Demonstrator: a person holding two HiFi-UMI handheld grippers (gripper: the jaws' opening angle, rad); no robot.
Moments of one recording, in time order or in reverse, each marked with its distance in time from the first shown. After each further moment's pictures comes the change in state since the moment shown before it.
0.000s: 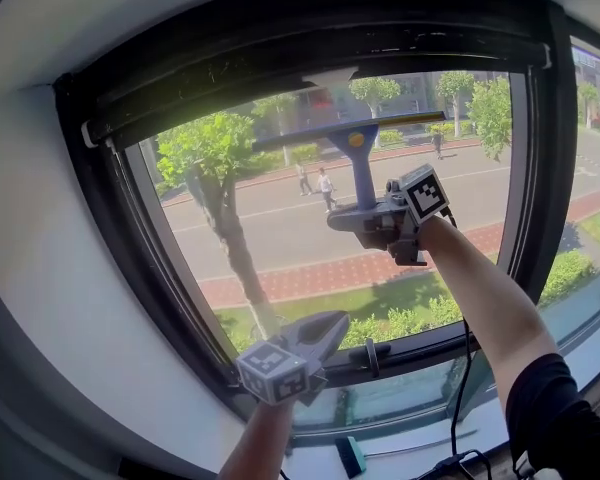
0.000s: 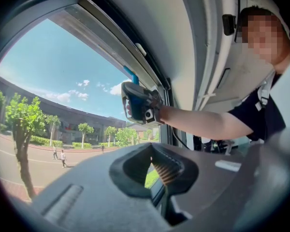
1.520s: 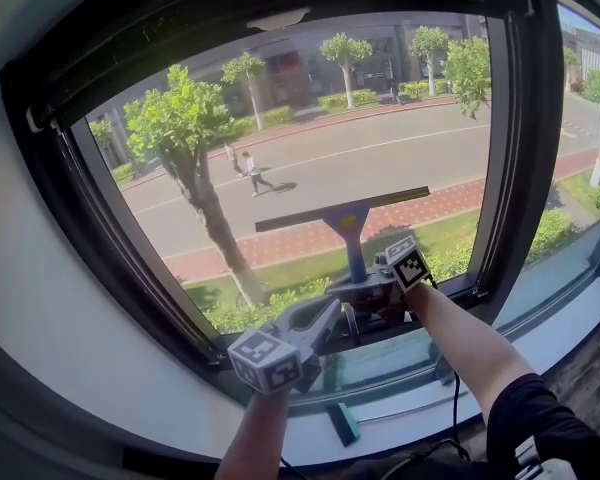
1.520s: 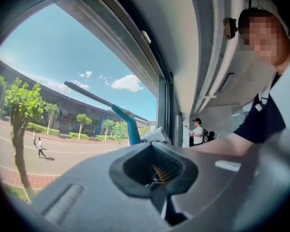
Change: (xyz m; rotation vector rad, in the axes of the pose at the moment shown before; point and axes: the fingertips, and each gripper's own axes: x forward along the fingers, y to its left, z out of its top) left arm 0.019 -0.015 -0.050 -0.088 0.036 -0.025; right arm -0.014 -0.009 -0.228 0.264 -0.046 0.016
